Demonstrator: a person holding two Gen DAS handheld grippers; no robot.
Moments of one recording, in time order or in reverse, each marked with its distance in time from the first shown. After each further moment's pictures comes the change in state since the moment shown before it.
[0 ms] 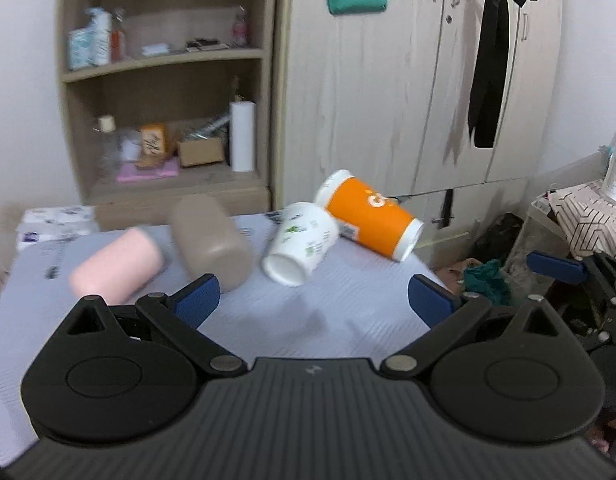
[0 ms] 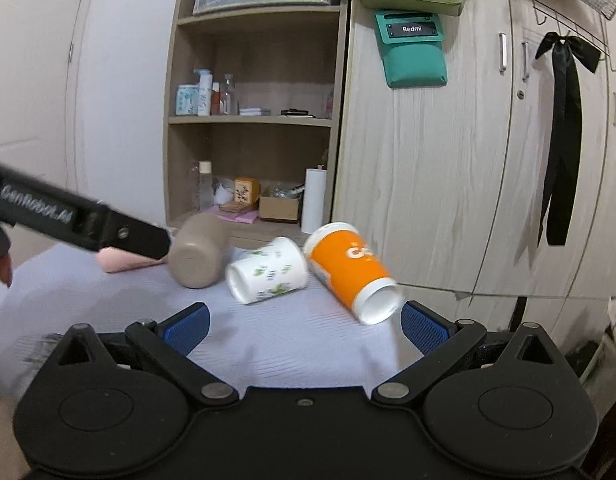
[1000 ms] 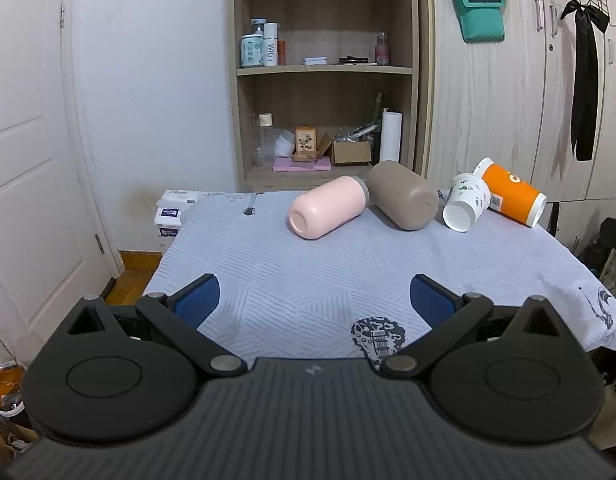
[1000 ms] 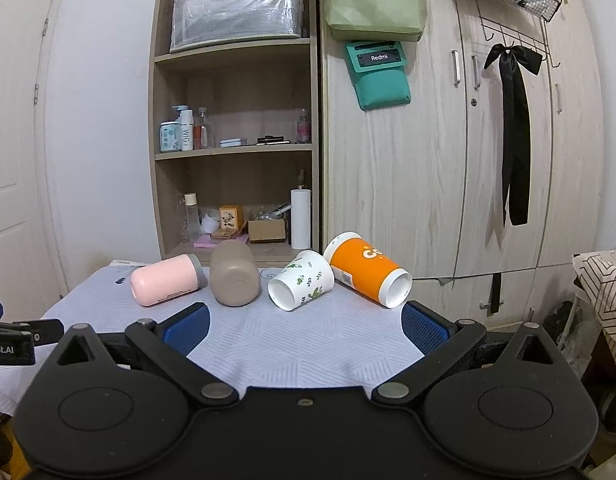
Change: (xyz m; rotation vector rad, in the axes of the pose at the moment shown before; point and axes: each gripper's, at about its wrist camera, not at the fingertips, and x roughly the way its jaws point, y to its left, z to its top) left arm -0.140 0.101 -0.117 -0.071 -0.115 0.356; right arm -0.078 0.101 -0.004 0.181 -0.066 -0.136
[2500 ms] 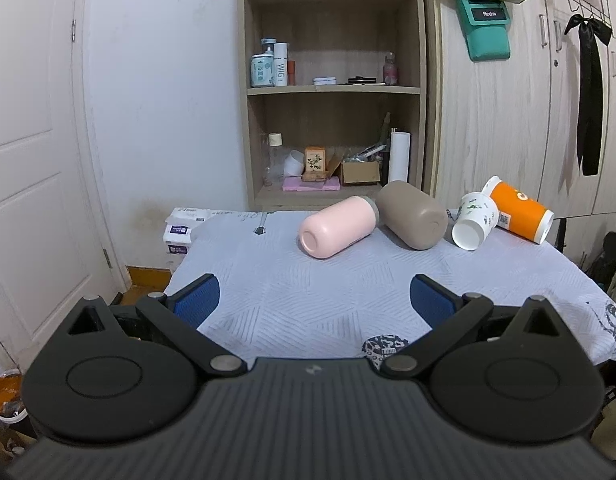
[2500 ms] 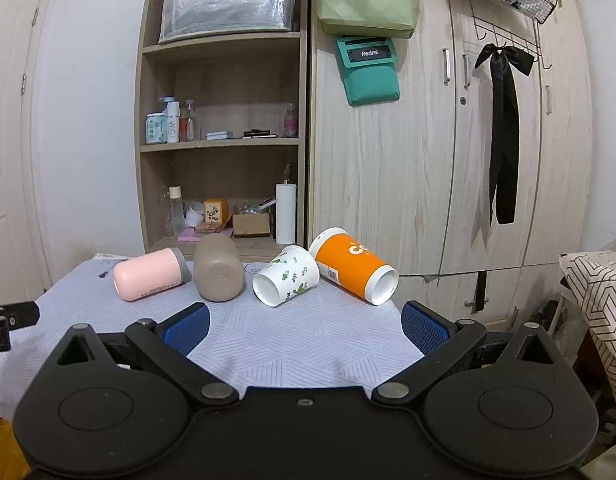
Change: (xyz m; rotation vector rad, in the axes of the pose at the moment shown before) left arm -0.008 0.009 0.002 -0.007 -0.066 0.024; right arm 0.001 0.004 0.002 -0.015 0.003 -0.045
